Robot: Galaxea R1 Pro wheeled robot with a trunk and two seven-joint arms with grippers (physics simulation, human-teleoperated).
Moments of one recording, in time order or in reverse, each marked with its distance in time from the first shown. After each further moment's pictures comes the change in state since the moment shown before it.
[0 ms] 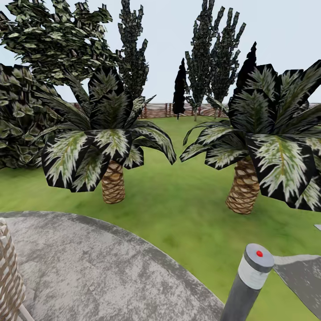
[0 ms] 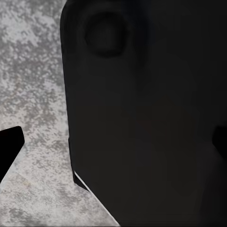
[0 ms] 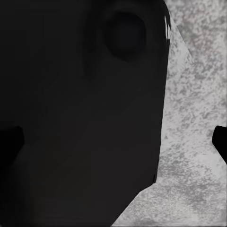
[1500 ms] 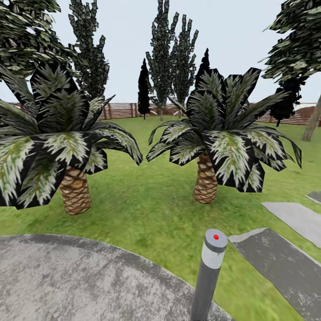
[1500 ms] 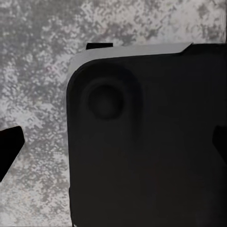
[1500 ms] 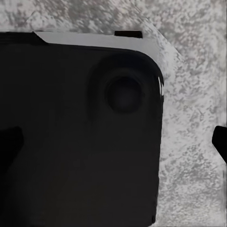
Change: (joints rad) left arm -0.003 0.000 -0.003 -0.042 0.003 -0.128 -0.004; right arm -0.013 0.001 0.001 -0.076 0.001 -0.016 -0.001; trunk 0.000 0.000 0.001
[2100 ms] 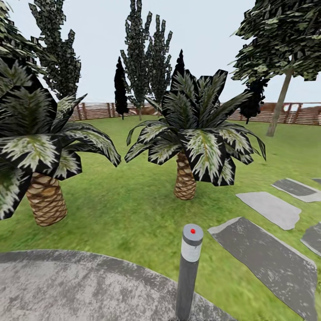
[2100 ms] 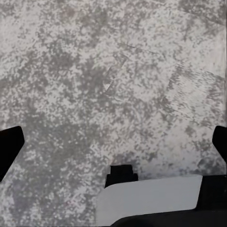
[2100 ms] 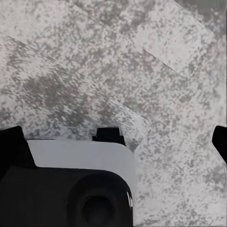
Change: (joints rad) left arm -0.042 0.035 -0.006 -0.284 -0.049 -0.029 0.002; right arm 0.000 -0.037 -0.006 -0.268 -0.001 -0.005 -0.002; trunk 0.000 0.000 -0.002
